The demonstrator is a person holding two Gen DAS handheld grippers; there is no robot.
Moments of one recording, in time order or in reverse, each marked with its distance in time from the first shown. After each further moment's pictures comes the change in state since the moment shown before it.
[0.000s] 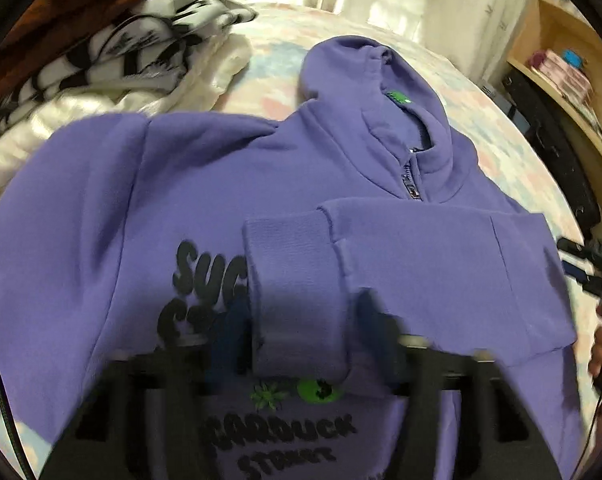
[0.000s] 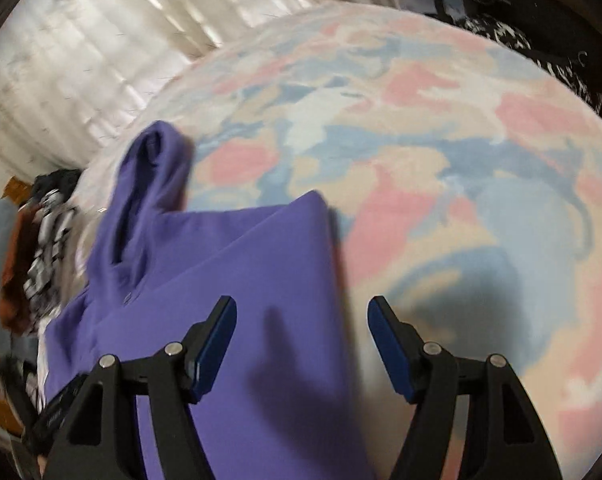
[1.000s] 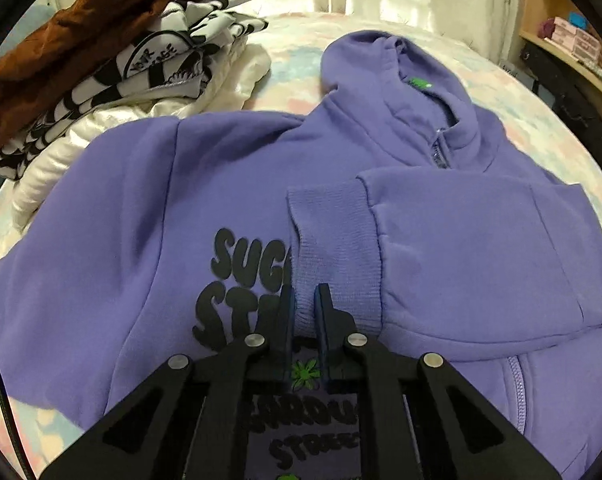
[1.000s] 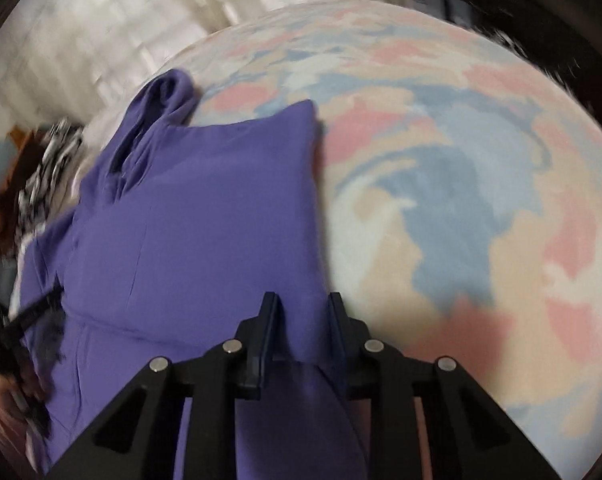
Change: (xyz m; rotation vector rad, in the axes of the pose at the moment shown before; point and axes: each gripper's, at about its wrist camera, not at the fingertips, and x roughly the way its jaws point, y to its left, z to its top) left arm -0.017 0.004 -0.019 0.046 -0.013 0.180; right arm -0.032 -0.017 -0.098 -0.094 0.020 -0.041
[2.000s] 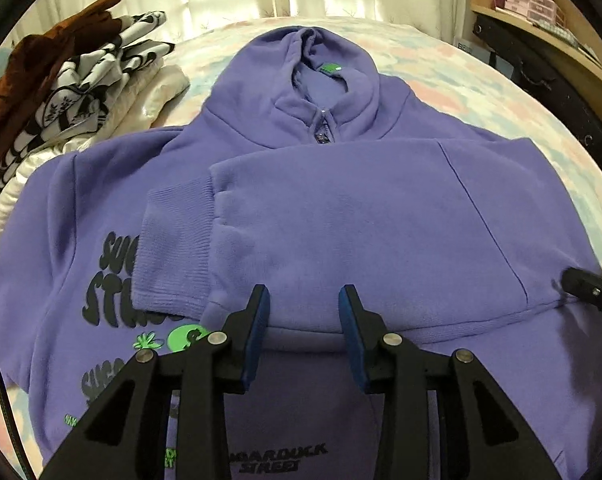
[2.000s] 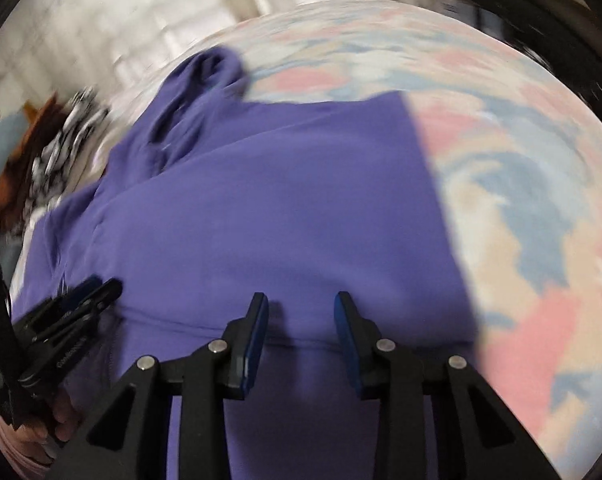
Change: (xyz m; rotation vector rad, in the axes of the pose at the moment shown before) left arm -0.016 -0.090 -0.014 0.120 -0.032 -0.057; right arm 0.004 0.064 -0.012 -0.072 -0.013 -0.002
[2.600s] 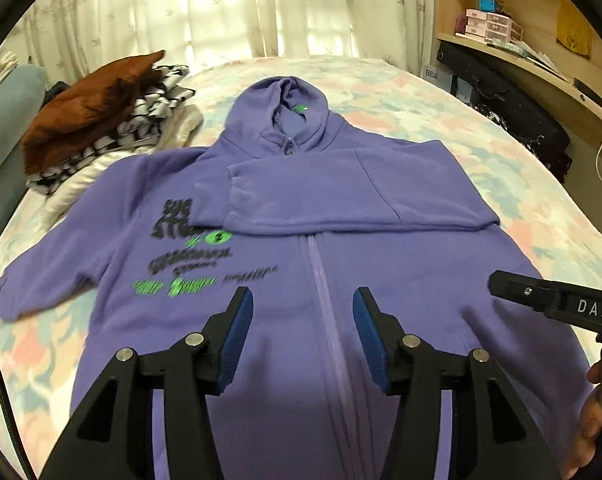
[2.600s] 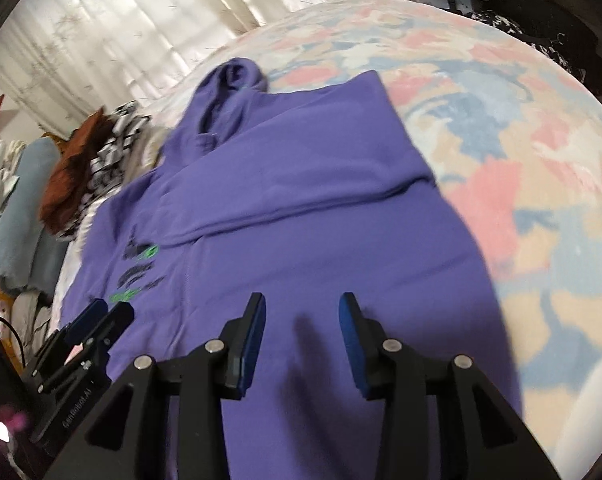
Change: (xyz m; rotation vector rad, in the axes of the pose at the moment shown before) left arm -0.166 -0.025 -0.096 0.022 -0.117 -0.027; right arm -0.095 0.022 -0.086 0.076 0.005 0.107
